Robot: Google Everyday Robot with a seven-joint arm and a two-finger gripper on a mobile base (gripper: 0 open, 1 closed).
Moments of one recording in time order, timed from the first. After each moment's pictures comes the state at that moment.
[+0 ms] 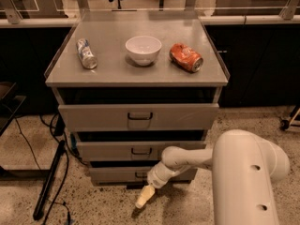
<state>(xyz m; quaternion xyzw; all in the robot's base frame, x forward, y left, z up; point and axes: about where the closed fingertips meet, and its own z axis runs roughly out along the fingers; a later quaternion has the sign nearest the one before) 0.518 0.016 0.285 -0.53 0.79 0.29 0.11</state>
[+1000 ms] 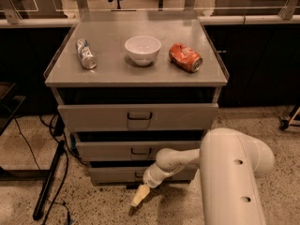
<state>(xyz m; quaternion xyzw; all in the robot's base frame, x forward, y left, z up) 0.536 0.034 0.260 -0.52 0.80 0.27 0.12</state>
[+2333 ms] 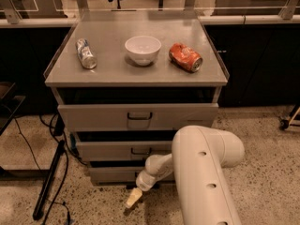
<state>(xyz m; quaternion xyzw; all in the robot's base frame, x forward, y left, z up) 0.546 0.064 0.204 -0.51 0.82 0.22 0.11</state>
